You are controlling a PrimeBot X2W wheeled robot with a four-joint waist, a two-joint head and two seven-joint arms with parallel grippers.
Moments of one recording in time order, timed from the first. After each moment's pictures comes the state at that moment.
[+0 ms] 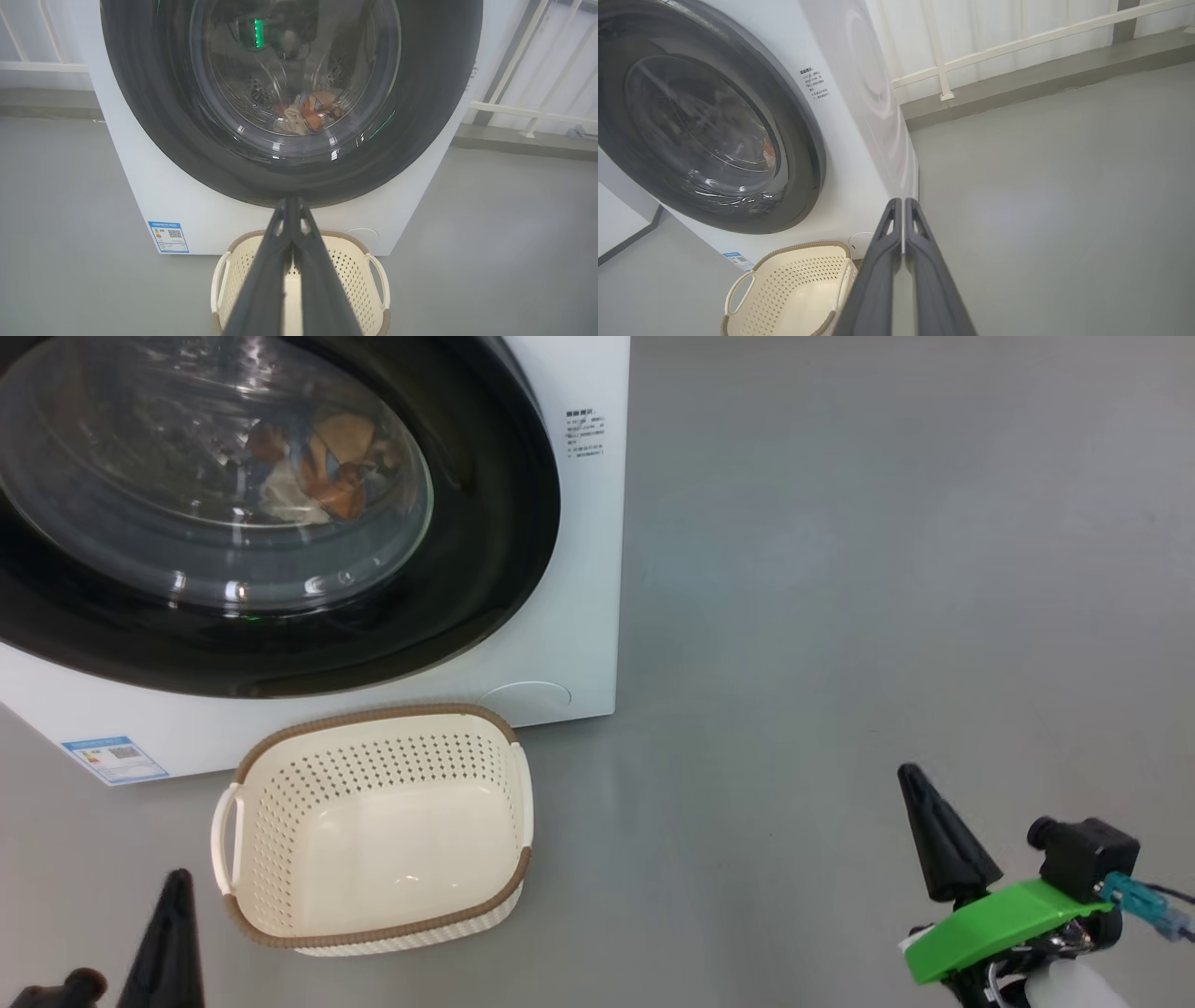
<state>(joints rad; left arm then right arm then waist) -0.01 0.16 0.11 0.28 -0.31 -0.13 -0.25 -0.15 -0.20 0.23 0.32 0.59 0.13 -0.26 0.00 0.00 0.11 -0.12</state>
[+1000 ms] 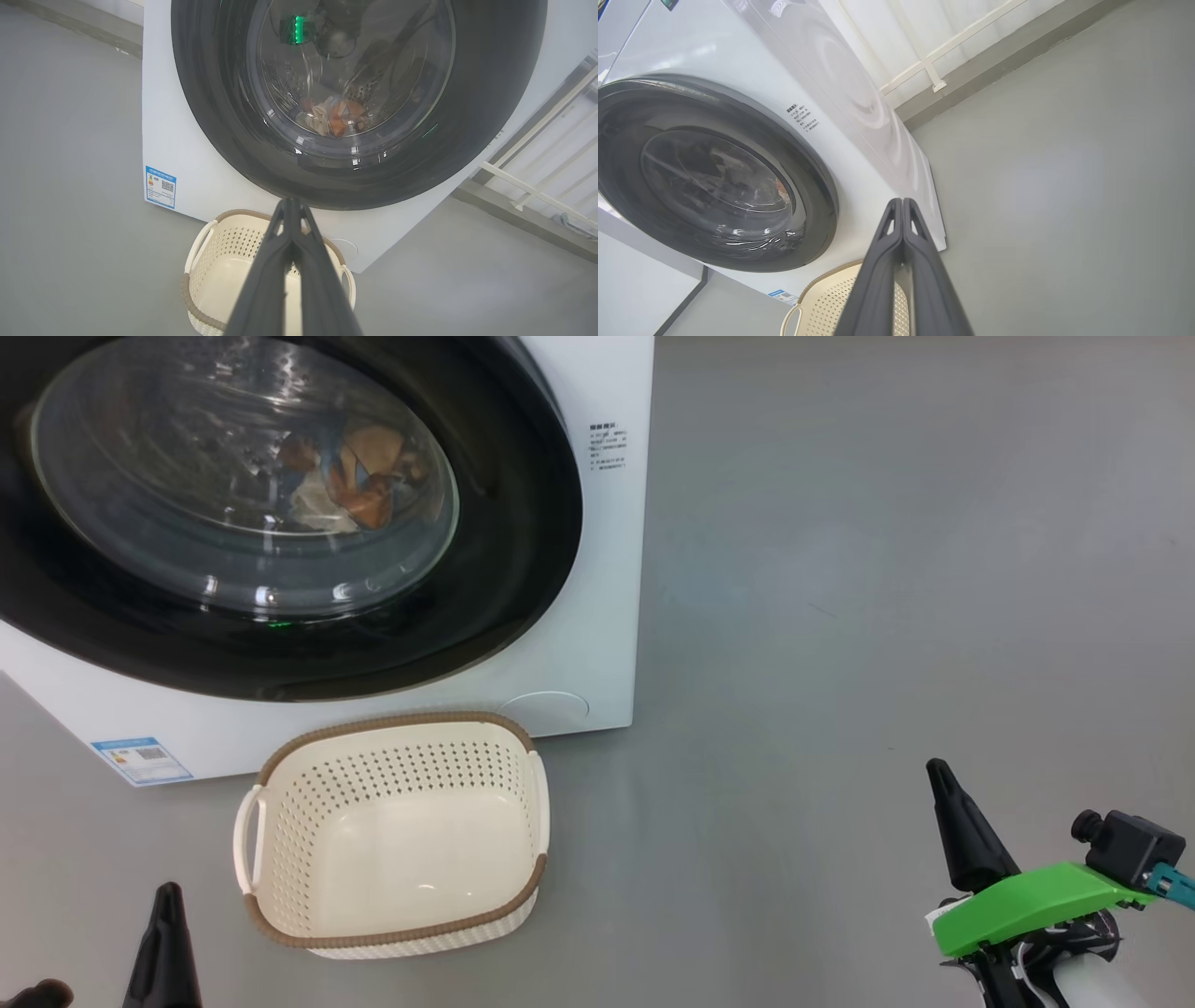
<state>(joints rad) -0.01 0.13 0.11 0.28 -0.62 -0.13 -0.17 -0.13 -0.17 0.17 0.32 0.84 0.13 -0.18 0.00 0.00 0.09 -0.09</state>
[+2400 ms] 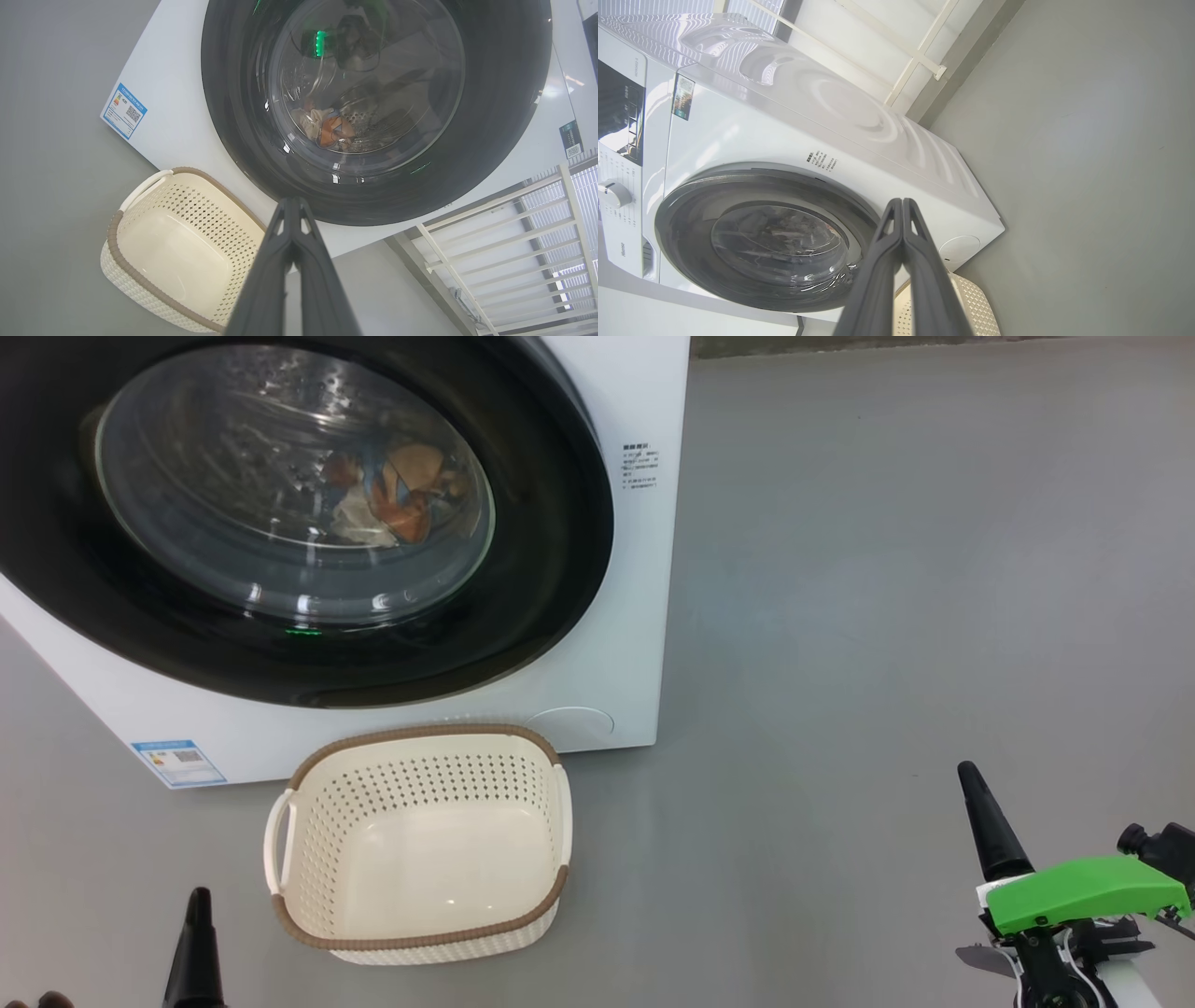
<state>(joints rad) -0.02 0.09 0.10 0.28 -1.04 -0.13 -0.05 -0.12 -0.13 0.05 0.30 1.18 0.13 -0.06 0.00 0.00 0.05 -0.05</state>
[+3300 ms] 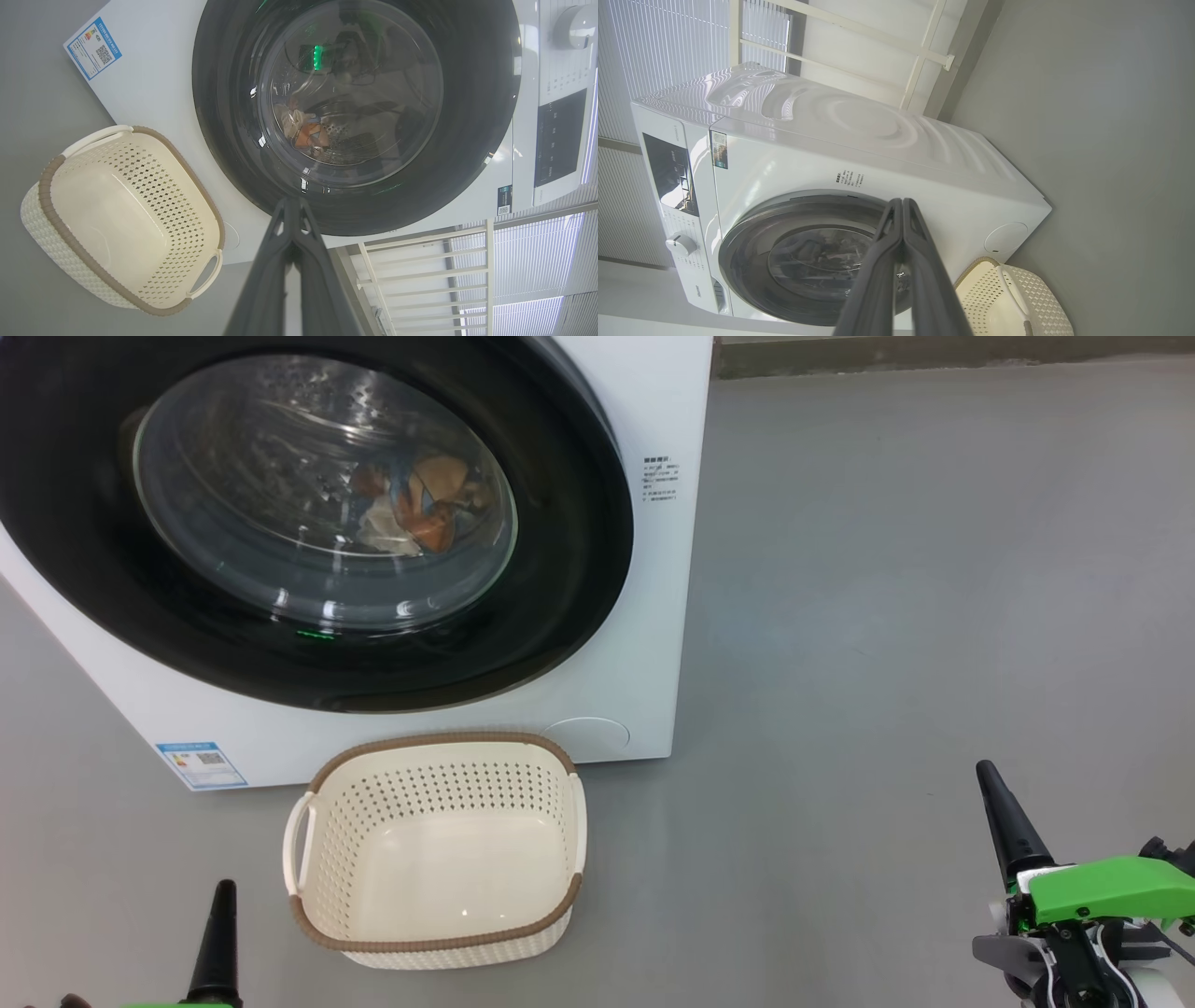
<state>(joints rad) -0.04 0.07 0.09 0.28 -1.33 -0.13 0.03 -0.11 -0.09 -0.03 0.29 1.40 0.13 0.02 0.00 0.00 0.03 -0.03</state>
